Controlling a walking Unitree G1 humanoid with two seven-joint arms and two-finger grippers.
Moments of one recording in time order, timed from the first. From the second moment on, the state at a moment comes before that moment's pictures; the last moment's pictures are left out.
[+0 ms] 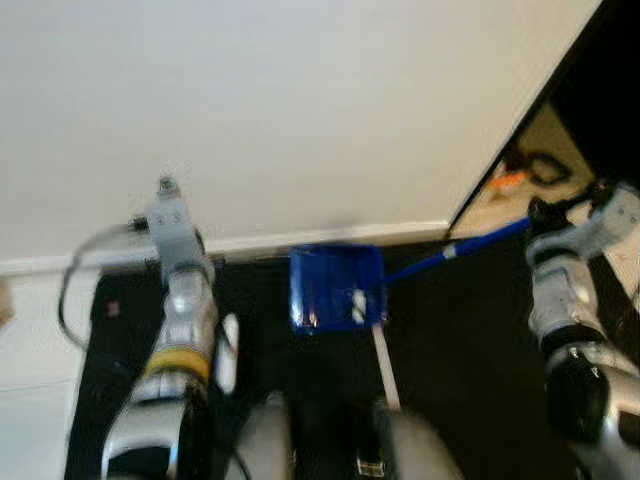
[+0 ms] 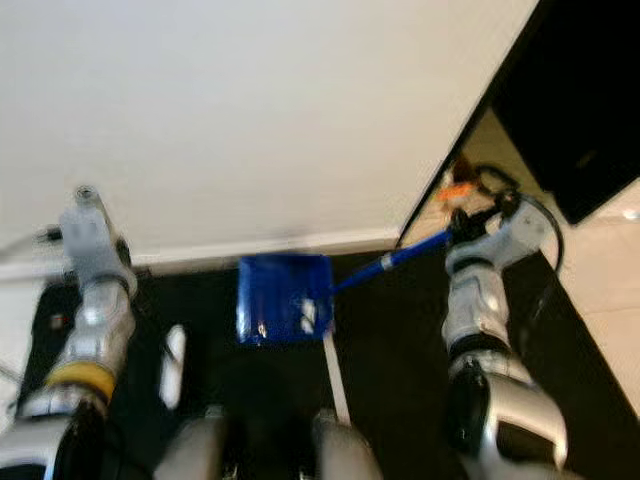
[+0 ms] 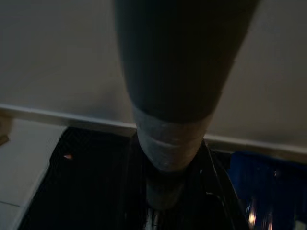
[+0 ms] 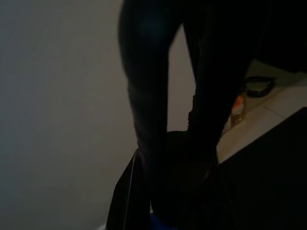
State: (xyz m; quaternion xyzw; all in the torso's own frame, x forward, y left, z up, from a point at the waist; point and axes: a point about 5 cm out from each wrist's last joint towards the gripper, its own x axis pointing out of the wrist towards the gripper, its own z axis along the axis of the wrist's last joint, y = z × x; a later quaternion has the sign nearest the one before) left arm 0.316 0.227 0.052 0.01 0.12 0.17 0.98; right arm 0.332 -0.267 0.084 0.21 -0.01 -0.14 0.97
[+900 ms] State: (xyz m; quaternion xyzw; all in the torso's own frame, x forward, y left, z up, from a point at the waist) left arm 0.308 0.220 0.042 -0.01 0.12 0.10 0.99; right arm 0.305 -0.226 0.026 0.14 0.14 -0.09 0.98
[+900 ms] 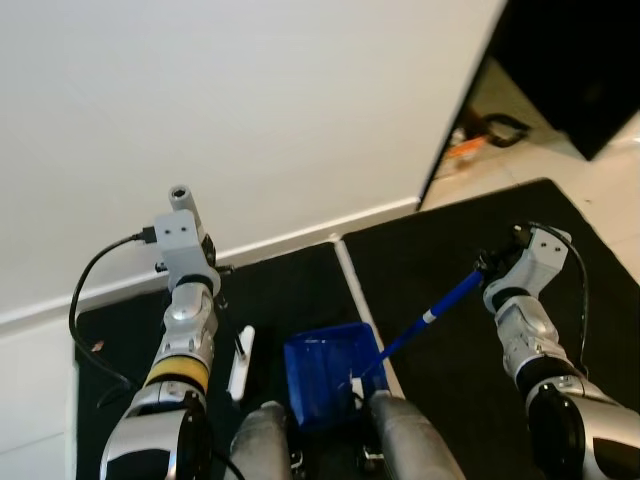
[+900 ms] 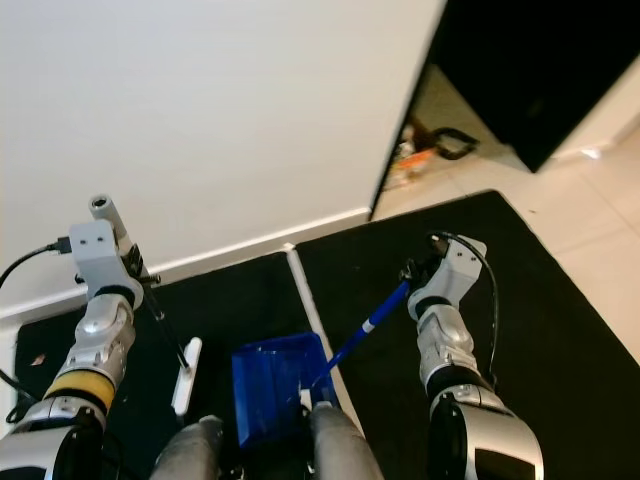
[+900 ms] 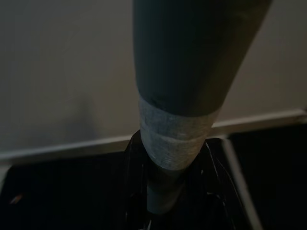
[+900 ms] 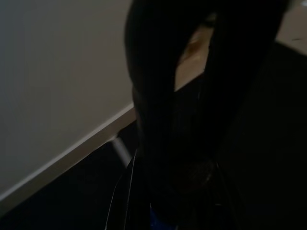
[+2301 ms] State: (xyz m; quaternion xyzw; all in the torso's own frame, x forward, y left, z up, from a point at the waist) left arm 0.308 0.199 0.053 -0.06 0.05 0.00 1.00; right arm 0.308 -0.273 0.062 0.14 0.02 -0.20 0.97
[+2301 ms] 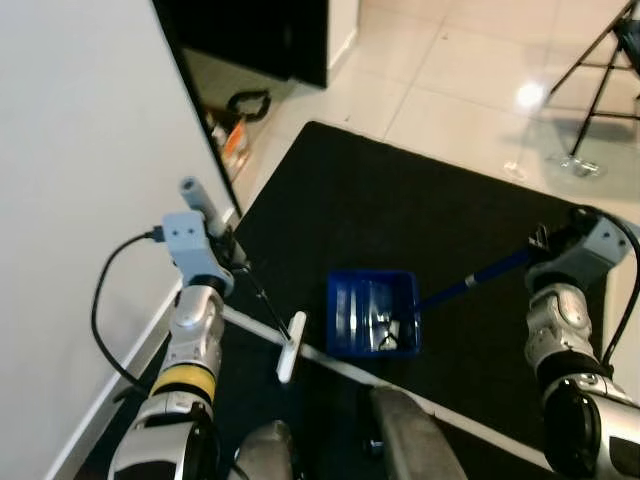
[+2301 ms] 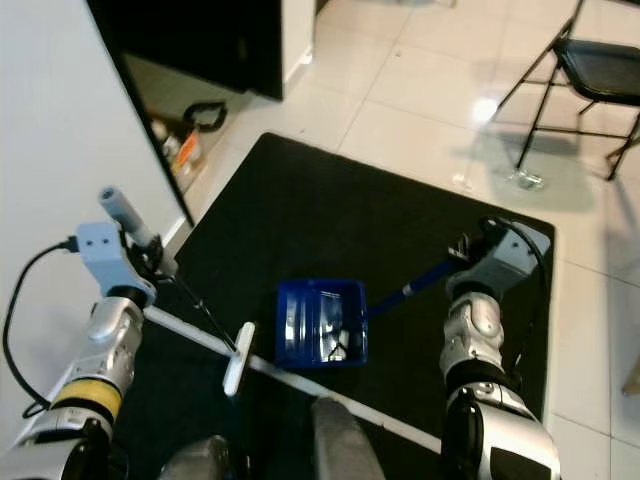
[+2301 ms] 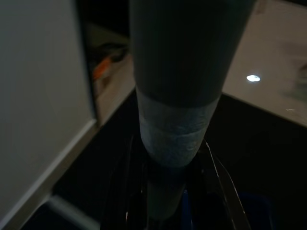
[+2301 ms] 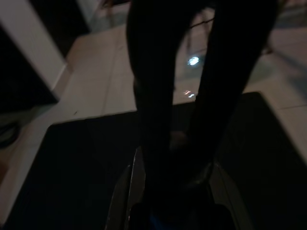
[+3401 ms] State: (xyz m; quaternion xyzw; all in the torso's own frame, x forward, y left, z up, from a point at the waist) left arm 0.310 0.191 0.058 -0.08 0.03 -0.01 1.00; right arm 0.307 -0.285 0.068 0.13 0.01 -0.22 0.97
